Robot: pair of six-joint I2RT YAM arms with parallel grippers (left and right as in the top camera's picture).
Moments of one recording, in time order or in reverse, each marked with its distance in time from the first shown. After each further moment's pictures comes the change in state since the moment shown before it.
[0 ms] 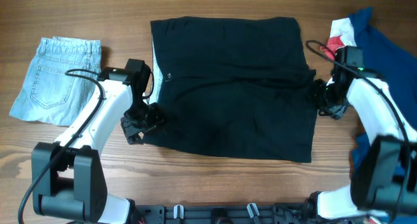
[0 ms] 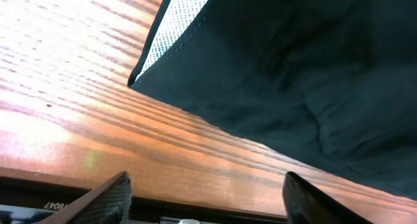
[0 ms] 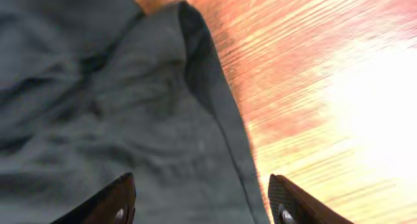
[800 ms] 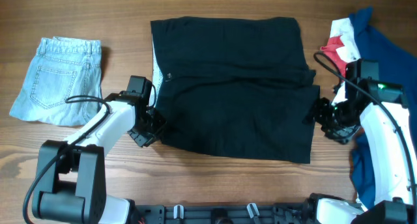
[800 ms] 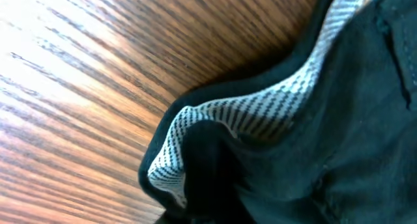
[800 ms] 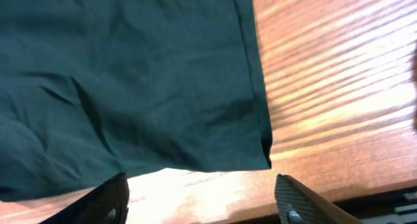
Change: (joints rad) left arm 0.002 -0.017 -0.288 0.483 0.018 -0.317; right arm 0.000 -0.267 -0.029 -0.378 -0.133 -0.045
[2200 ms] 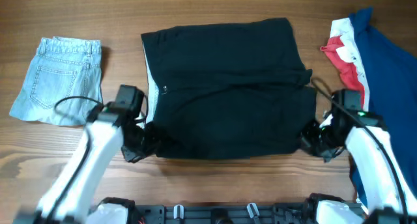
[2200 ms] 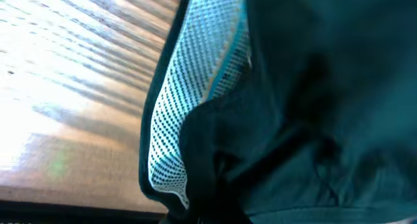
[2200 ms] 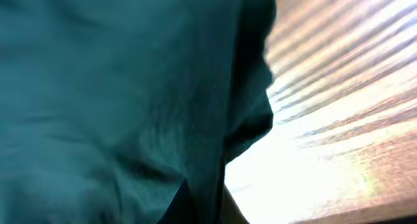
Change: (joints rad) left arm 0.000 -0.349 -0.011 -0.334 0.048 0.258; right arm 0.000 -0.112 -0.301 0.219 -0.134 0.266
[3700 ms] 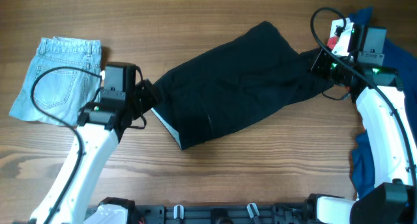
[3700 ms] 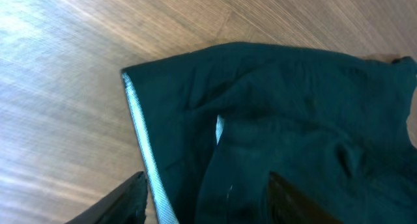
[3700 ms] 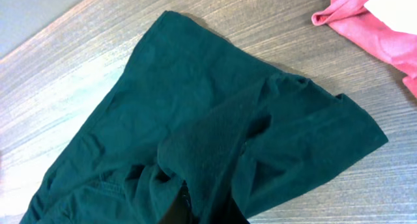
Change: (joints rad) left arm 0.000 -0.004 0.103 0.467 -0.186 -0.107; right arm 0.053 0.214 0.433 0.381 0.053 -0.285
